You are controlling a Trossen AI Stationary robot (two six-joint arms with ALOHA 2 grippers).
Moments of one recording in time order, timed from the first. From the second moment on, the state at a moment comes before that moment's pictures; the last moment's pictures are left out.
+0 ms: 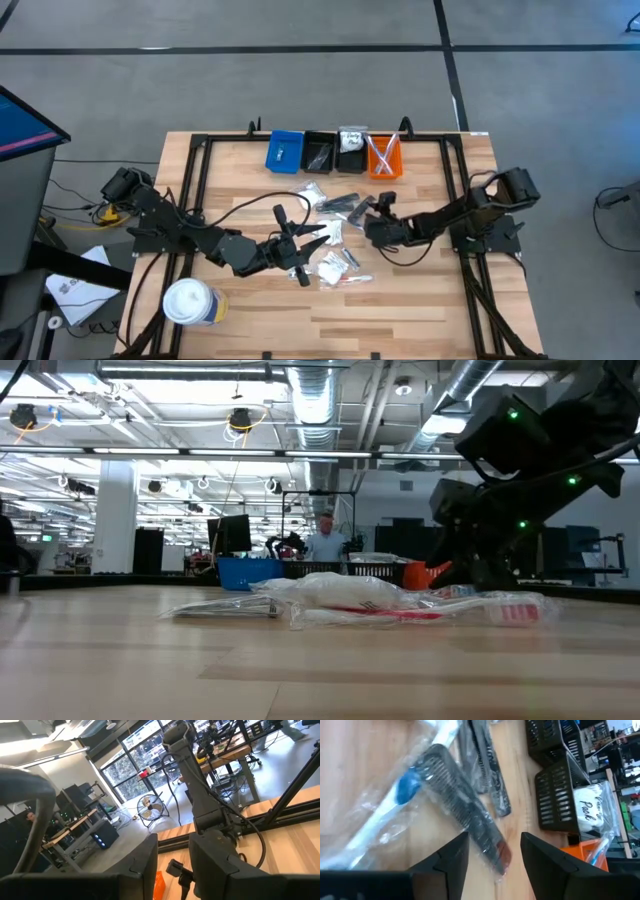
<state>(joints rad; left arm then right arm) -0.50 1.52 1.08 0.50 -0.91 0.54 0.21 1.66 0.50 0.16 0.83 -0.22</state>
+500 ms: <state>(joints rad) -0.50 1.52 1.08 0.50 -0.91 0.53 0.16 1.66 0.52 0.06 0.70 -0.20</state>
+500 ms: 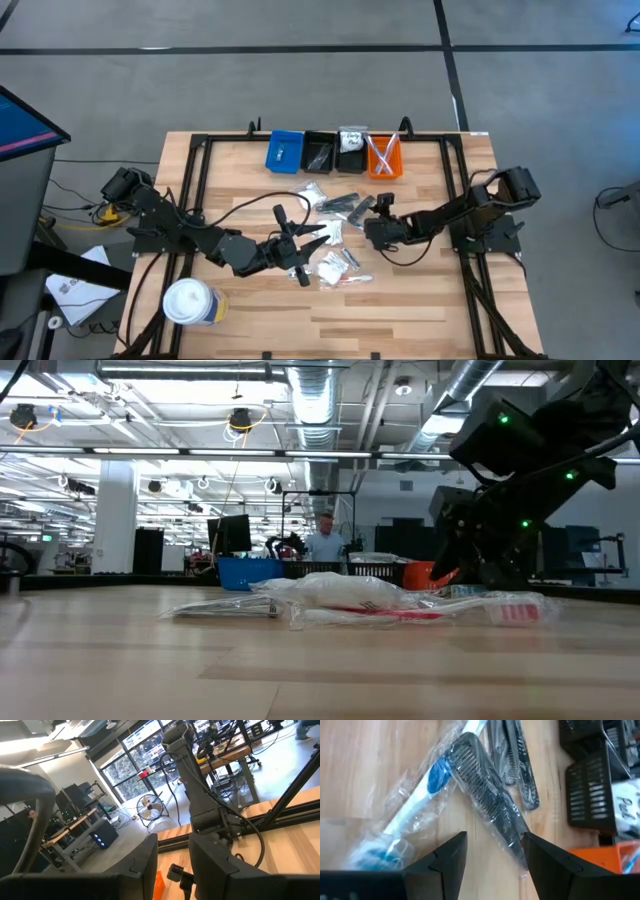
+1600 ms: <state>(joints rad) -0.50 1.52 1.08 0.50 -0.91 0.53 -0.06 1.67 0.59 0.10 0.65 -0.61</state>
